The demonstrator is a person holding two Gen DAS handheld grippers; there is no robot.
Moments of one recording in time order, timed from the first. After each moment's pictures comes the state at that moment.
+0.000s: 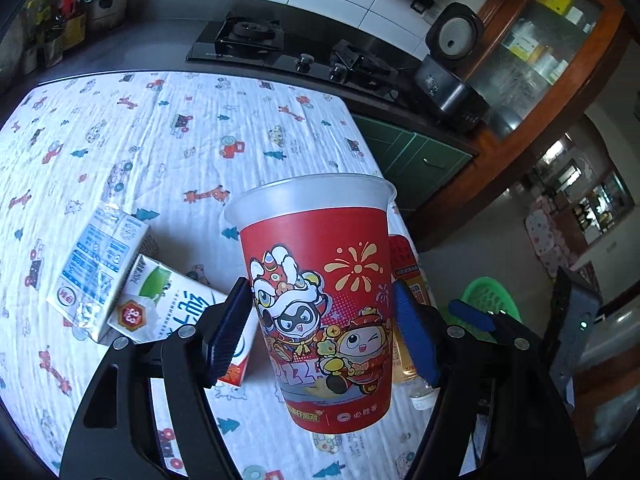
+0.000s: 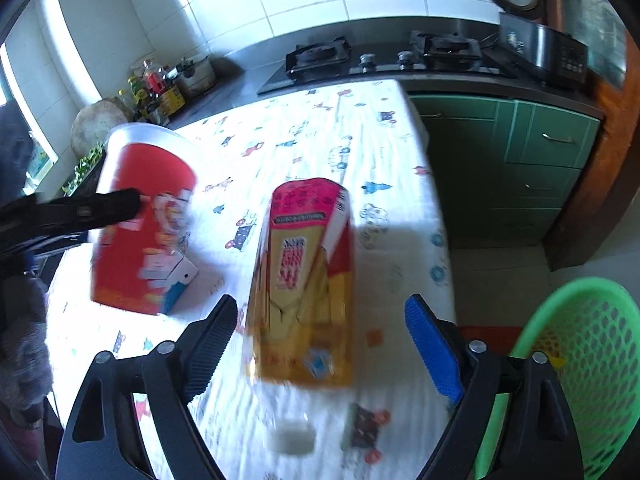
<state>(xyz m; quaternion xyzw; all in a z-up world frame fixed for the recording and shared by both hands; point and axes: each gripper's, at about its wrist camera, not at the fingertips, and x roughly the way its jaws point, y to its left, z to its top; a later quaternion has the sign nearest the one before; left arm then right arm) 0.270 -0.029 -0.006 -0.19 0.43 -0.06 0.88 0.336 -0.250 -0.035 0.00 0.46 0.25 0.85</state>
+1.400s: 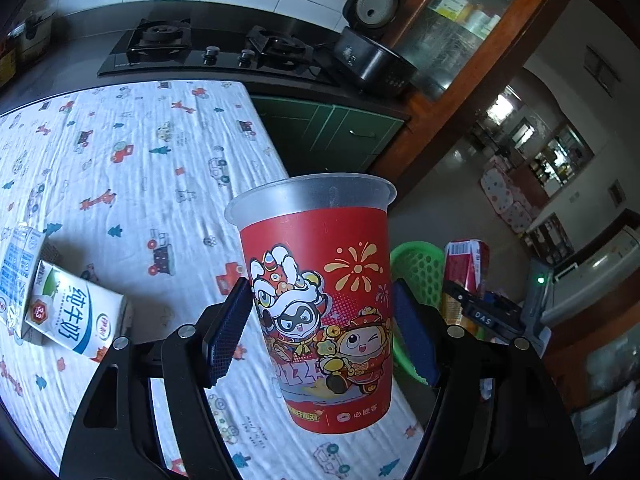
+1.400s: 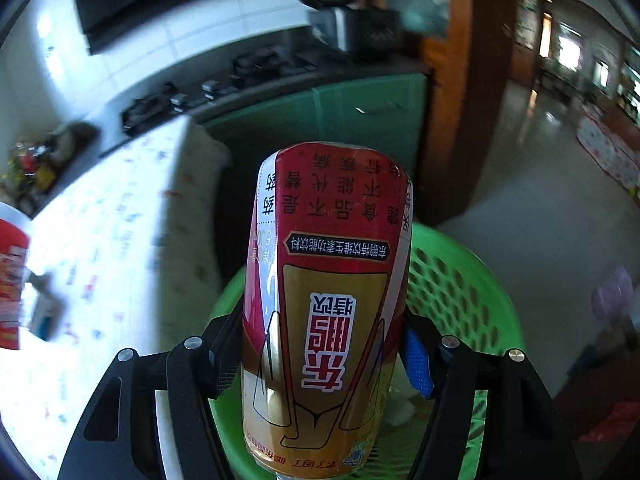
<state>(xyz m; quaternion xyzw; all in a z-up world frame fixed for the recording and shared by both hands) 0.267 -0.133 0.009 -0.16 0.44 -0.17 0.87 0.310 -0.471 -0.045 0.05 0.45 0.00 0.89</state>
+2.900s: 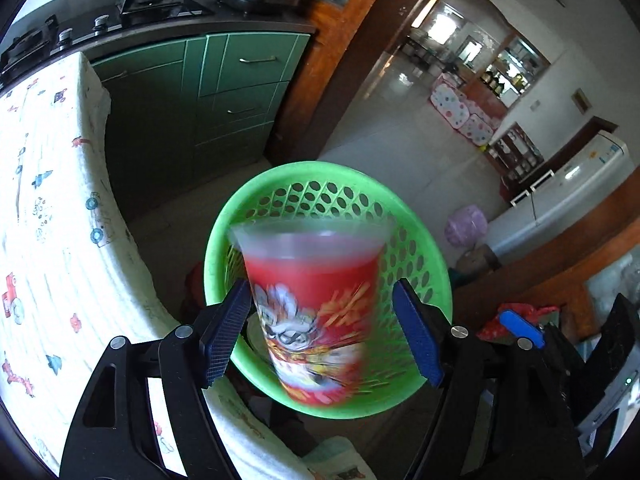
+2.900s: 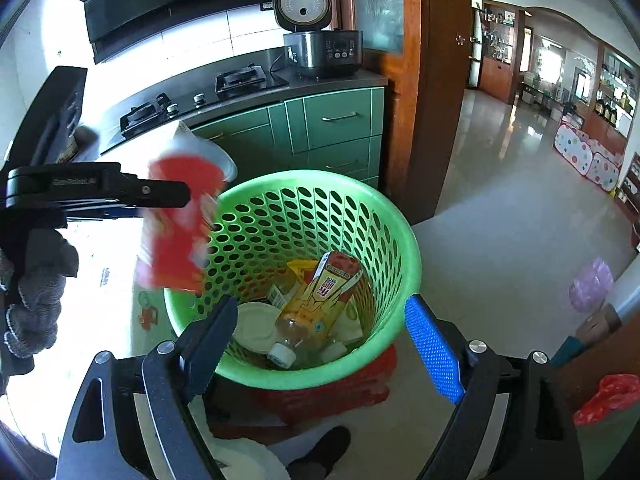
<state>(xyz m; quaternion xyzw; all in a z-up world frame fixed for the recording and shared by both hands) 0.301 -0.348 -0.052 -0.06 0.49 -0.29 0.82 0.174 -0.522 -0.034 0.04 0.40 -0.02 0.91</state>
